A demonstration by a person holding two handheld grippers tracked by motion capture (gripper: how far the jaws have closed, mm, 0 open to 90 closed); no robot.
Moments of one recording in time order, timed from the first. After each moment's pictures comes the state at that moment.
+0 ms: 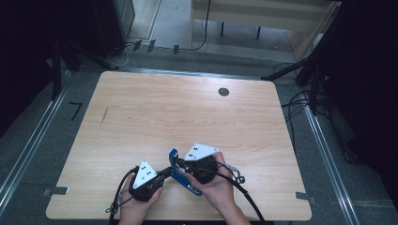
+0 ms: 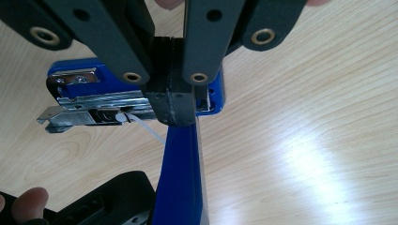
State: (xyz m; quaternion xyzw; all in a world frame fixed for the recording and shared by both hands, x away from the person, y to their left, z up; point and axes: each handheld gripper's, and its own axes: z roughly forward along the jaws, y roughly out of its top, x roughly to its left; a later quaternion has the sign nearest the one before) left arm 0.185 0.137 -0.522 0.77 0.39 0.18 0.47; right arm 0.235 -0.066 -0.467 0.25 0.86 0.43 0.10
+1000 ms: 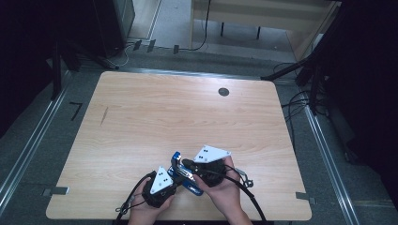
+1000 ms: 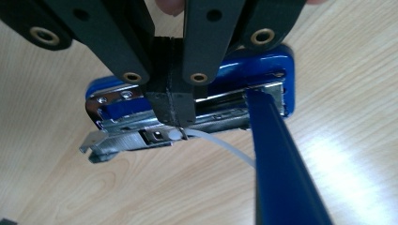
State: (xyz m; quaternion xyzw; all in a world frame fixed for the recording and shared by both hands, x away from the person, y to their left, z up) left arm 0.179 0.103 -0.532 0.82 0.34 0.15 0.44; right arm 0.227 -0.087 -0.462 0.27 0.84 0.46 0.10
